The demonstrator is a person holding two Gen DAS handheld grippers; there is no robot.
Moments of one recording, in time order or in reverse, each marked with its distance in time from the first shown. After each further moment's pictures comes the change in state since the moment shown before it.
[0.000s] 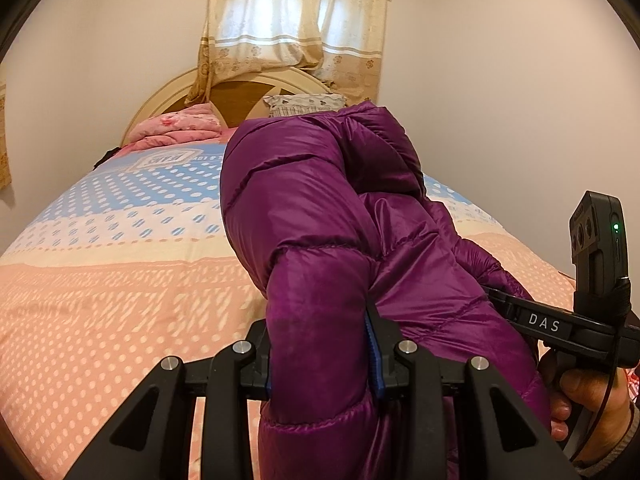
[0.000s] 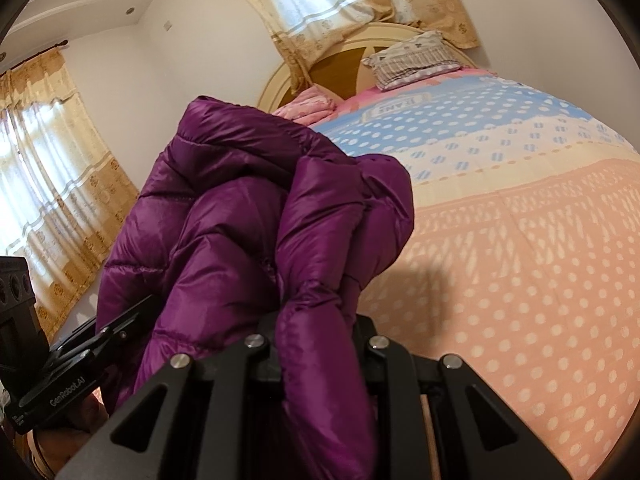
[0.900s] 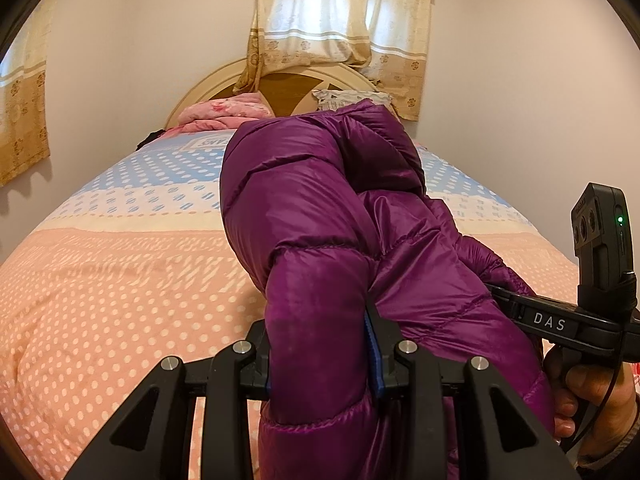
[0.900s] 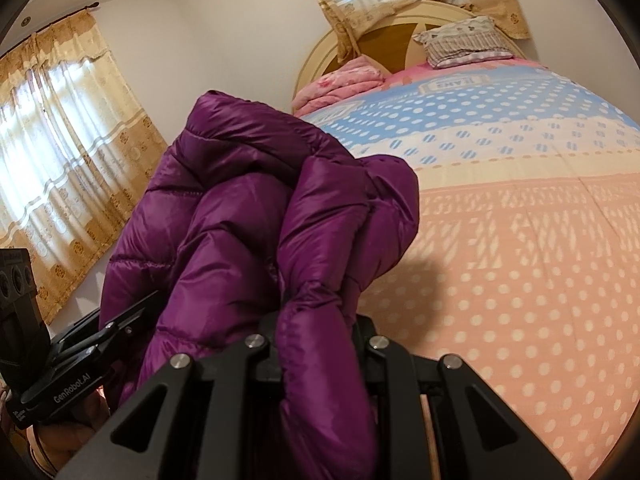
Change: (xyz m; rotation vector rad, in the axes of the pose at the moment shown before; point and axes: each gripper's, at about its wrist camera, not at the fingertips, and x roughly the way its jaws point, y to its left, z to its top) left arm -0.036 0.062 -0.029 -0.070 0.012 0.123; right arm 0.045 0.053 -0.020 -0.101 0.105 0.106
